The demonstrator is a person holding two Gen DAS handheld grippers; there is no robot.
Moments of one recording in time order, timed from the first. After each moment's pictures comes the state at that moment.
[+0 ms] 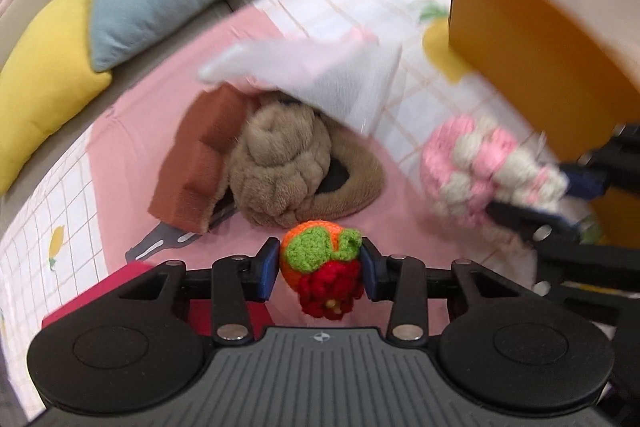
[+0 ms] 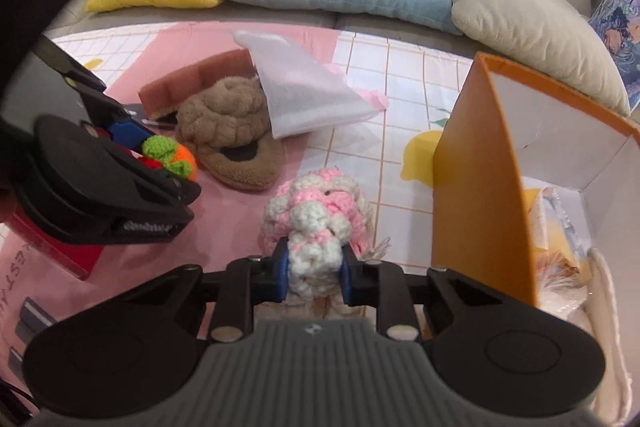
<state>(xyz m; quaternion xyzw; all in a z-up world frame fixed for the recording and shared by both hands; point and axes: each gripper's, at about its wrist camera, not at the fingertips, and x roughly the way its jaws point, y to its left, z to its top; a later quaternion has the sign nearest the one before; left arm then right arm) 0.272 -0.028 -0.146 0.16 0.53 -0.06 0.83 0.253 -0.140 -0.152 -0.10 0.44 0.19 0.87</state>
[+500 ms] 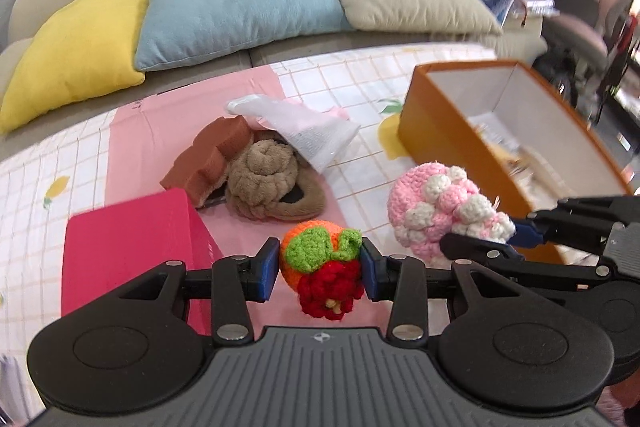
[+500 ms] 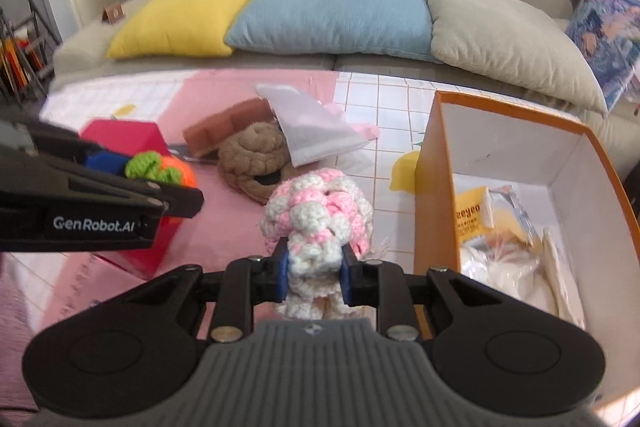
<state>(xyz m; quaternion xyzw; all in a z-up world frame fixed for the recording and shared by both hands) 0.190 -0.023 -0.070 0.01 0.45 -0.07 0.89 0.198 -0.171 -0.089 -0.04 0.41 0.20 0.89</state>
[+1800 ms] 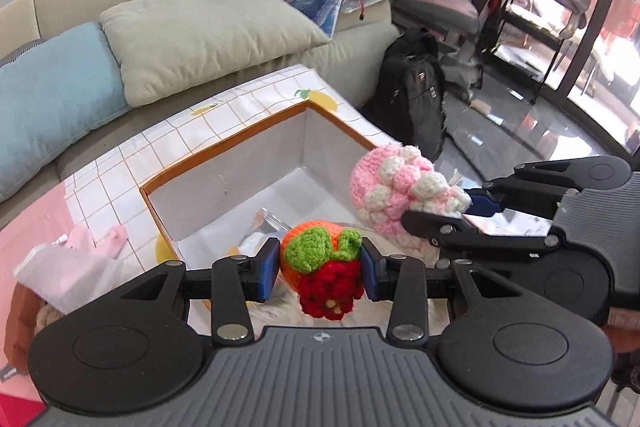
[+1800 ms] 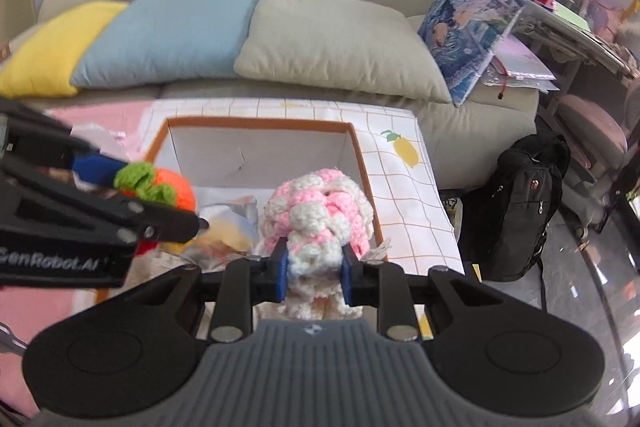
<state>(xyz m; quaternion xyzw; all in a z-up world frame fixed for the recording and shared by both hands) 0.265 -0.216 -0.058 0.09 0.42 -0.26 0.86 0.243 -0.356 -0.061 -0.08 0.39 0.05 0.91</state>
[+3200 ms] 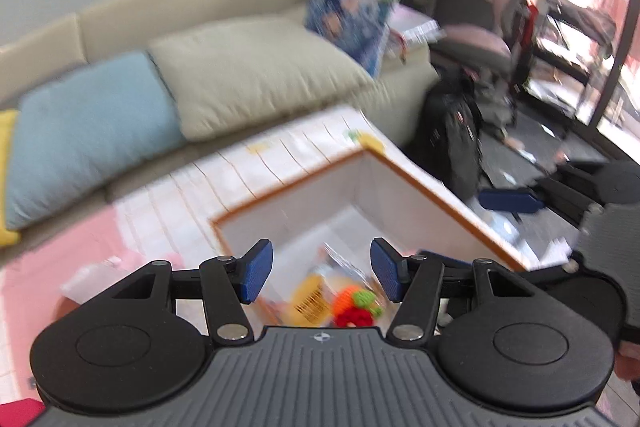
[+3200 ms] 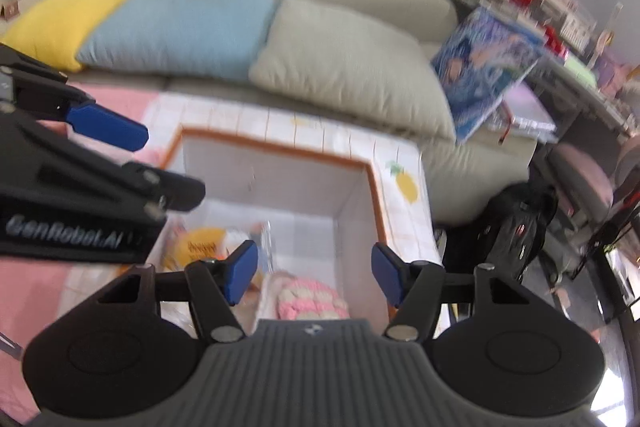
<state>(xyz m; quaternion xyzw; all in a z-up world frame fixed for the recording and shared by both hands) 0.257 -0.178 -0.021 0.07 0.36 -0.20 0.91 0.244 -0.311 -0.036 -0.15 0.36 0.04 0.92</state>
